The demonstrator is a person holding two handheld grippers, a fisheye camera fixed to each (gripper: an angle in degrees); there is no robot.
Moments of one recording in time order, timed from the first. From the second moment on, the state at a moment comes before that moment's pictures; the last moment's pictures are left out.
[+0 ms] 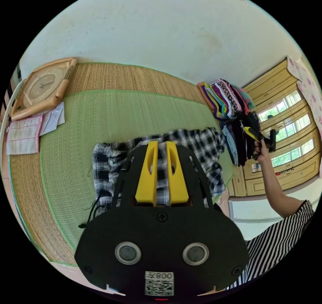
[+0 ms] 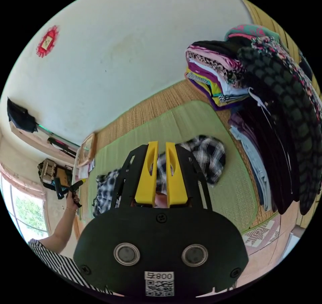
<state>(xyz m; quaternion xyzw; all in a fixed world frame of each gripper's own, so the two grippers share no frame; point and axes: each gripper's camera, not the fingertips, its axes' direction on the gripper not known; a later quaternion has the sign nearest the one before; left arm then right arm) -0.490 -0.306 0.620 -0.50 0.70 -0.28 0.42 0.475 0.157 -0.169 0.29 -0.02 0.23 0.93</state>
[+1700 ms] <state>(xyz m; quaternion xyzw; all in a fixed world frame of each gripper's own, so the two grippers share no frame) -0.618 -0.099 0.506 -0.69 0.54 -0.35 0.32 0.562 0.390 -0.129 0.05 0.03 0.33 0.94</state>
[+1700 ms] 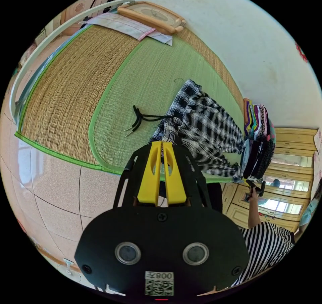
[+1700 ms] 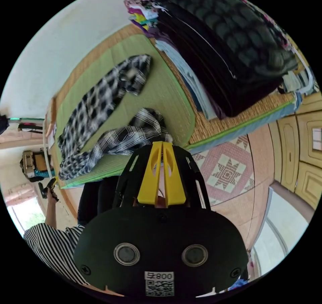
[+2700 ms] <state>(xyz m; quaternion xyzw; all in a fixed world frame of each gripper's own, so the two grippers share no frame) -0.632 -0.074 0.514 -0.68 0.53 -0.38 0.32 0.548 0.304 -0.236 0.22 0.00 0.22 0.95</state>
